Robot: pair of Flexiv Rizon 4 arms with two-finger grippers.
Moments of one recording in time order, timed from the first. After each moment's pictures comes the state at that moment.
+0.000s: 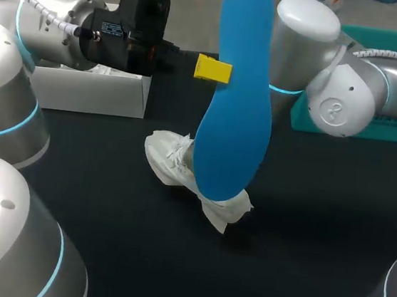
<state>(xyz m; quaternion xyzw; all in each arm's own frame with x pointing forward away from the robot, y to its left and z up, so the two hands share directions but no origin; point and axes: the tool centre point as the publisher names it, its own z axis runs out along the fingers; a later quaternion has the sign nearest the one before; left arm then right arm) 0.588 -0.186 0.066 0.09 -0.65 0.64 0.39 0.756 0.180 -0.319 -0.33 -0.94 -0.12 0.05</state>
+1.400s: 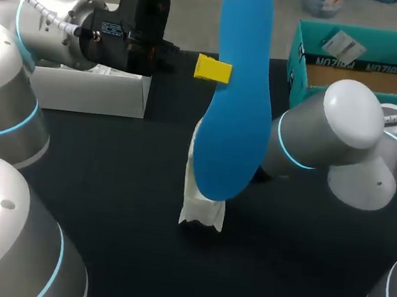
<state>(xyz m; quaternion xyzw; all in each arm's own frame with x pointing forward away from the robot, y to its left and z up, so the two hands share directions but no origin) 0.588 -0.186 0.066 0.09 -0.65 0.64 0.39 0.738 0.191 -0.333 -0.63 -0.73 -0.26 0.03</state>
